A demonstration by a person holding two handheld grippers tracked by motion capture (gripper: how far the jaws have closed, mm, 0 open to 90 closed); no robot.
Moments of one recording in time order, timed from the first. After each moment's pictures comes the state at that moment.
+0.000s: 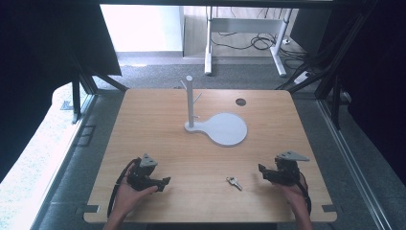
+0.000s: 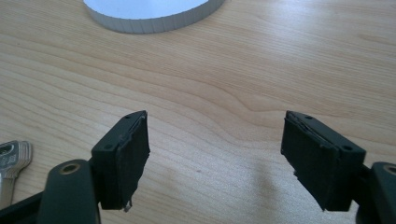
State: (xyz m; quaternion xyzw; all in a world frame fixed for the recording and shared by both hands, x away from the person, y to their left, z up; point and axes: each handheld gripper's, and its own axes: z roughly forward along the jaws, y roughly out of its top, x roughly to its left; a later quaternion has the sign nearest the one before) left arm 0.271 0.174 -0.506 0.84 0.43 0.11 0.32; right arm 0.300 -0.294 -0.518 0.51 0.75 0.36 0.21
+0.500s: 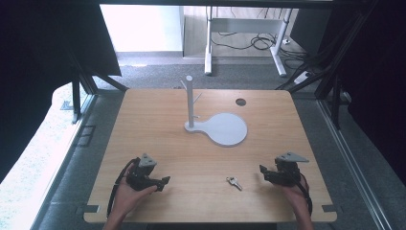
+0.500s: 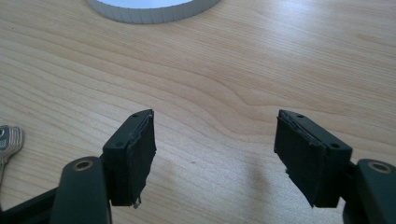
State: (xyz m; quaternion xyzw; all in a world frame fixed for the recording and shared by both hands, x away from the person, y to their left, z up) left arm 0.270 0.175 -0.504 0.83 0.43 0.11 0.32; right arm 0.298 -0.297 -0.520 0.50 0.76 0.35 0.22
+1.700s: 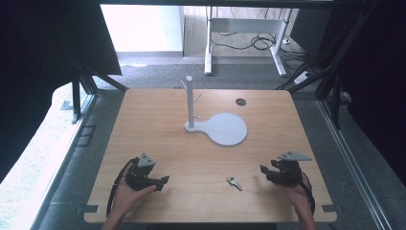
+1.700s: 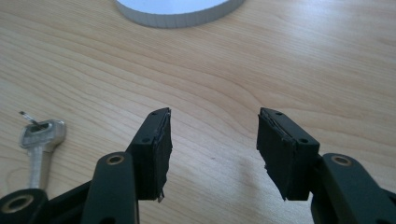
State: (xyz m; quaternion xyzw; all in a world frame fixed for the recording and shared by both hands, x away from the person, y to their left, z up) left arm 0.268 0.178 -0.499 0.83 0.43 0.12 0.33; right arm 0.295 -0.296 -0.505 0.48 0.78 0.36 0.19
